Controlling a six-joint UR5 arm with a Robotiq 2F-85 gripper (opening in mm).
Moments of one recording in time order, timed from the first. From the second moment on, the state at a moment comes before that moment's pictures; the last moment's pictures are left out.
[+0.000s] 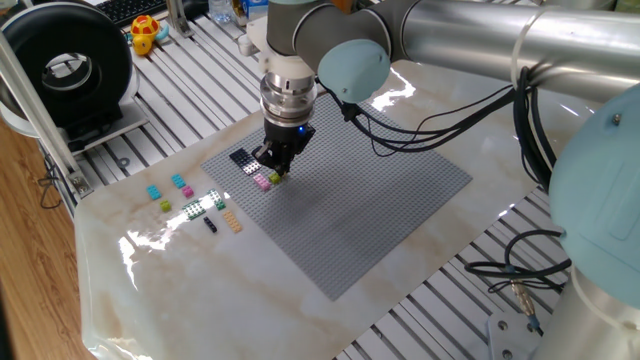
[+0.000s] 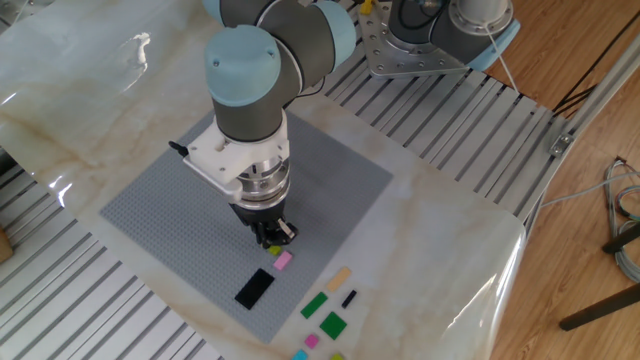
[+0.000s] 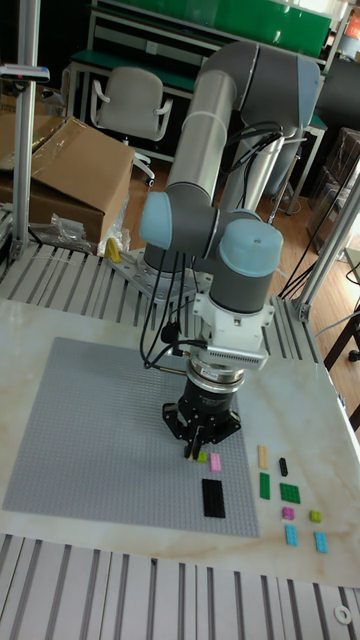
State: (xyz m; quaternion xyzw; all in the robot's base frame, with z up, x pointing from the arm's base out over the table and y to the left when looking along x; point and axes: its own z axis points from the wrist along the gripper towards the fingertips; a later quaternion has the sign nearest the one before) arm 0.587 0.079 0.009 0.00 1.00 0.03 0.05
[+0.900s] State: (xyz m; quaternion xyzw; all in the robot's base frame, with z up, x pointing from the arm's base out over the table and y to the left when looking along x) arm 0.585 0.078 0.006 0.00 1.00 0.03 0.05
